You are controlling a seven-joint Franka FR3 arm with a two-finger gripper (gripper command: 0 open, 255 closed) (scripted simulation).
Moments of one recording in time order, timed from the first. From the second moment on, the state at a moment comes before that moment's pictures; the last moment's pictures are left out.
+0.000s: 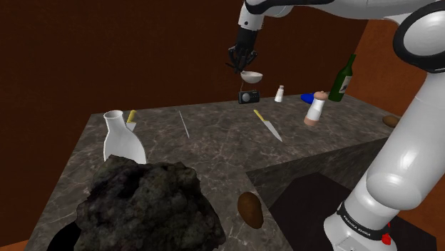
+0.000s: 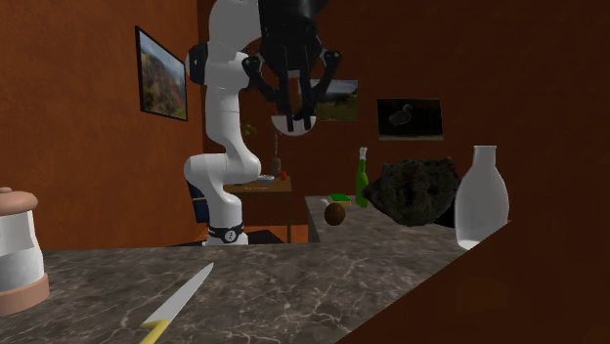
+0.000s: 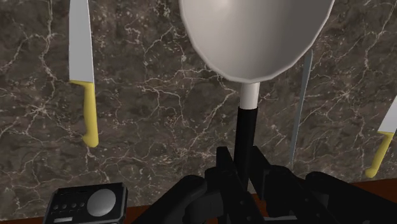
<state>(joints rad) -0.08 0.03 0.02 -1.60 0.05 1.77 0.38</state>
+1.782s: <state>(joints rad) 0.07 -0.41 0.24 -1.96 0.09 1.70 0.74</state>
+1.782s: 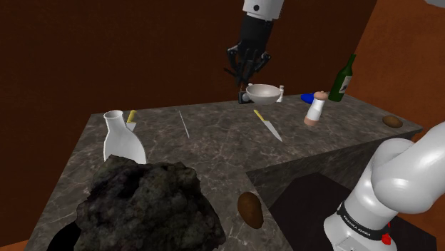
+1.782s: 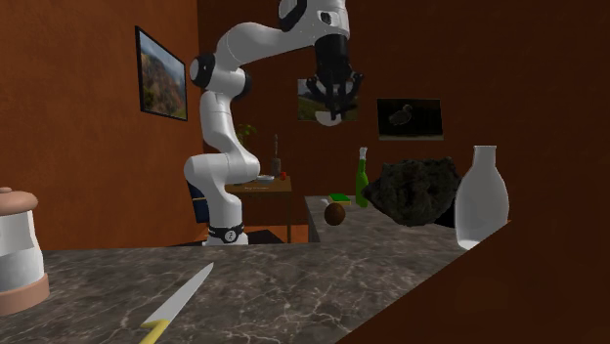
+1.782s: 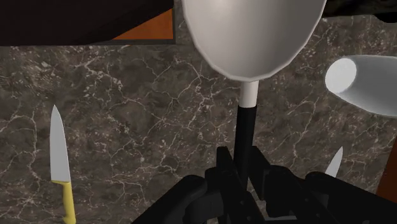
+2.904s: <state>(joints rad) 0.19 -0.54 0.52 -1.99 0.20 1.64 1.11</state>
